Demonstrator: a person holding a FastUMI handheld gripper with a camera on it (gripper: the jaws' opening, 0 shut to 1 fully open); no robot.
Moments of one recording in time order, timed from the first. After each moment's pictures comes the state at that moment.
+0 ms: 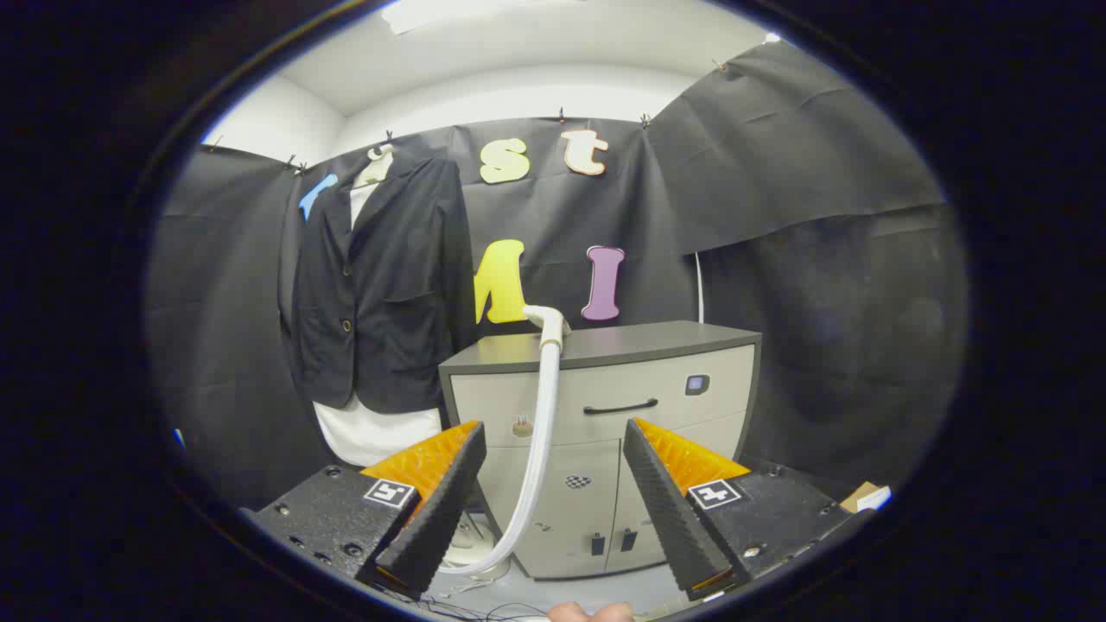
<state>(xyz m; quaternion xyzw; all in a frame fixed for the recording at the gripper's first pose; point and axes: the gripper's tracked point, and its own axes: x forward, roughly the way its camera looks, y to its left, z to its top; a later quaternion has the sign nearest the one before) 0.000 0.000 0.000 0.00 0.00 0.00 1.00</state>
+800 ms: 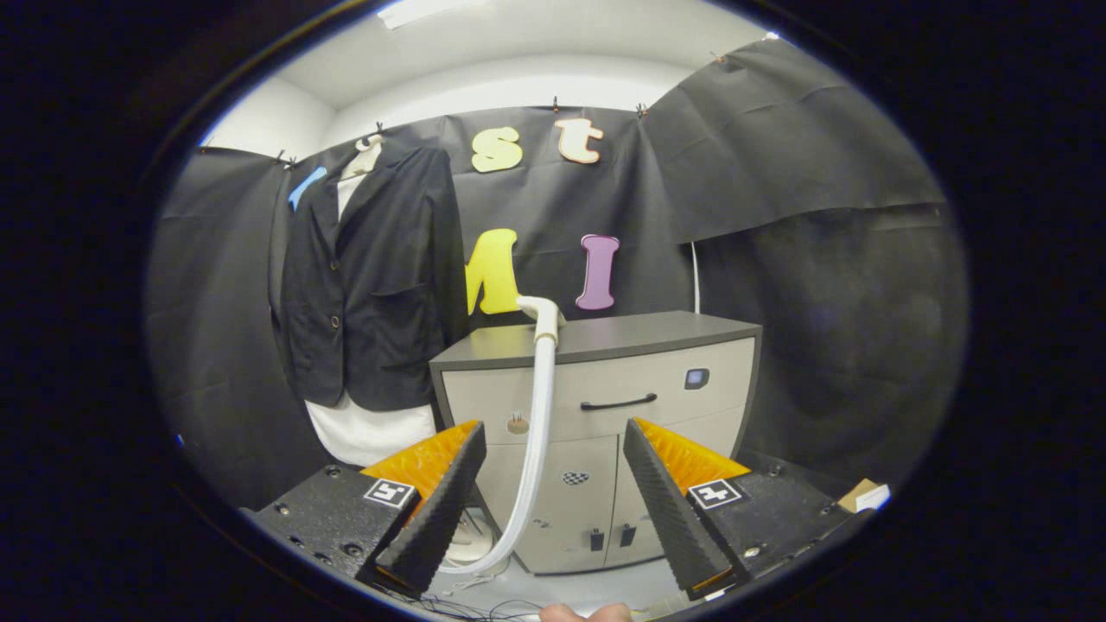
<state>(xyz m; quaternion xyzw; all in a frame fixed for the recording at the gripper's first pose) 0.016 -0.003 0.001 0.00 0.02 -0.01 1.00</state>
